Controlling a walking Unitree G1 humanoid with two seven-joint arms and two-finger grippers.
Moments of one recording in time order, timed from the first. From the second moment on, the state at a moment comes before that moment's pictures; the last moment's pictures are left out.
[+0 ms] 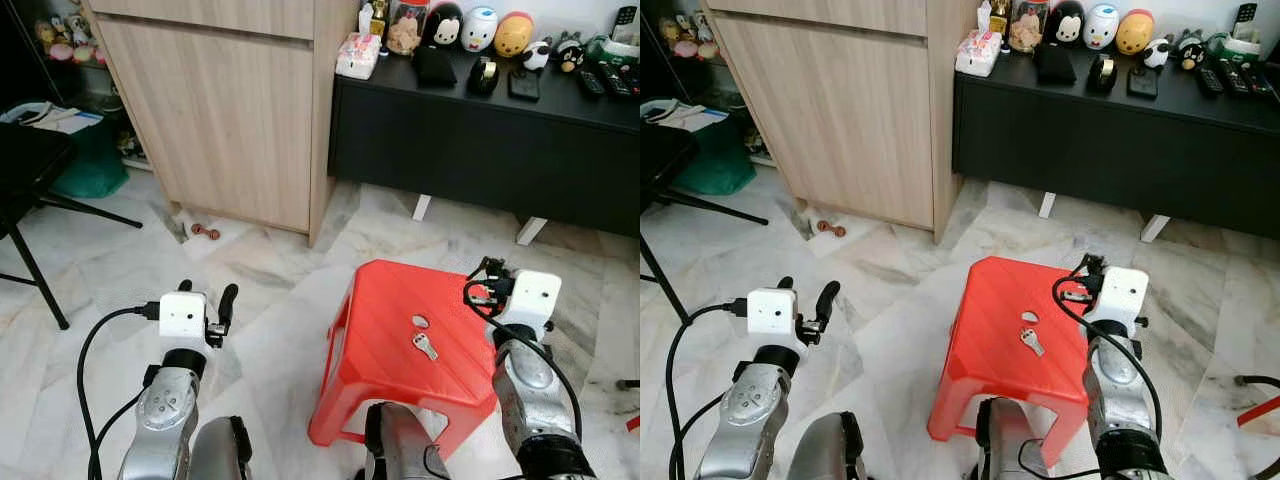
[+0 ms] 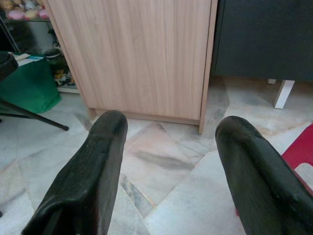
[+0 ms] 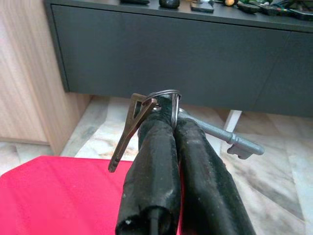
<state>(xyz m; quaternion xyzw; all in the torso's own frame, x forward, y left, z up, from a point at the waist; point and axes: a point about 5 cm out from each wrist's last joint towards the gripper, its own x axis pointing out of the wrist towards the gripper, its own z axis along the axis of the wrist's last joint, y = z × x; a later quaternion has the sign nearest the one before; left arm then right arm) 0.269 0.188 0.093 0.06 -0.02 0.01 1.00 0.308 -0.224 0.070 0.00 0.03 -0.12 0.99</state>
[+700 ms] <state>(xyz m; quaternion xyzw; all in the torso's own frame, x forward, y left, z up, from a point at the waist) 0.269 0.188 0.093 0.06 -0.02 0.01 1.00 0.288 -0.217 0.019 -0.03 0.21 -0.09 0.97</state>
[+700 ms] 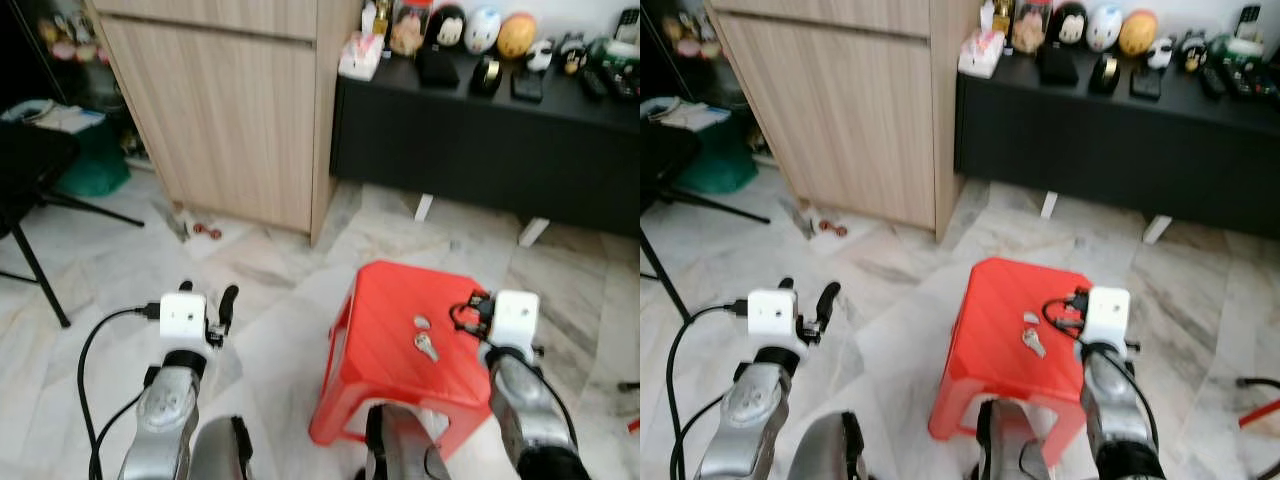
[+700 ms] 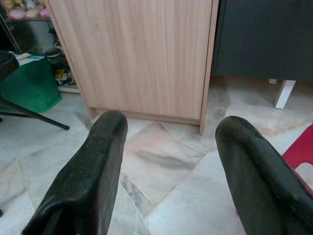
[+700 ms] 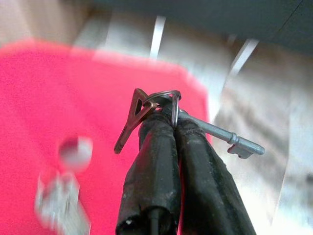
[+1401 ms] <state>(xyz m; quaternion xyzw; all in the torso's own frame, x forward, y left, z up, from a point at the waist) 0.269 0.188 0.093 0.06 -0.02 0.01 1.00 0.279 -0.212 0.000 -0.03 0.29 -0.06 0.95</state>
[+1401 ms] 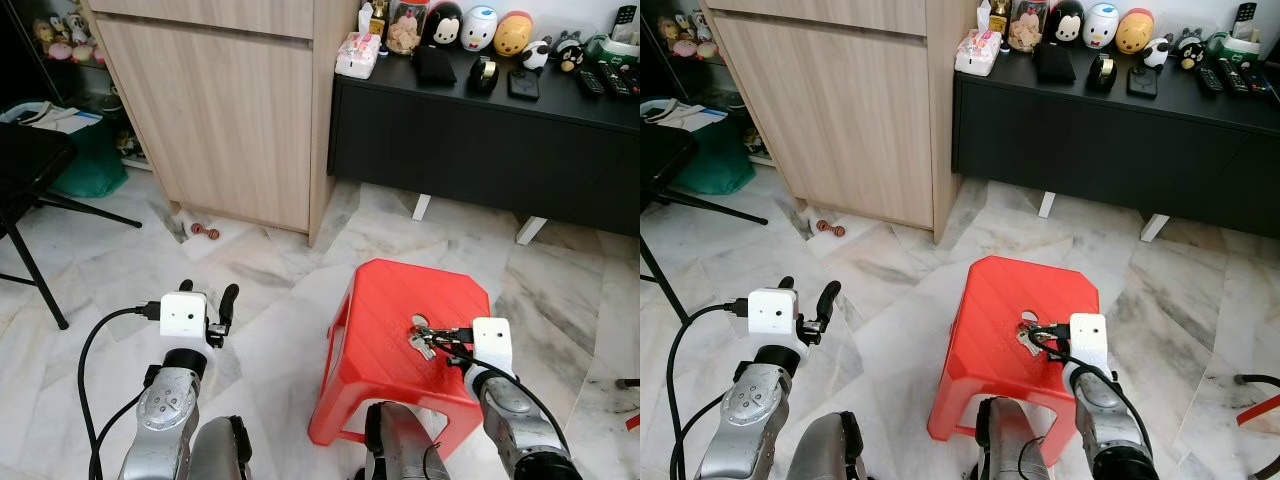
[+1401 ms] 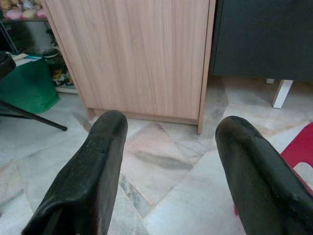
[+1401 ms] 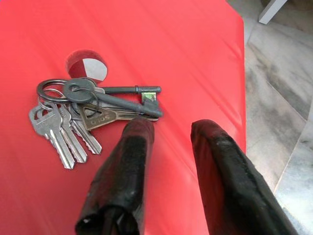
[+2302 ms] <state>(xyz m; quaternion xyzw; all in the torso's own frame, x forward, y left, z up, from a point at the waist) 0.268 0.187 0.093 0.06 -0.02 0.01 1.00 0.319 -0.199 0.041 -0.20 0.23 0.15 0.94</state>
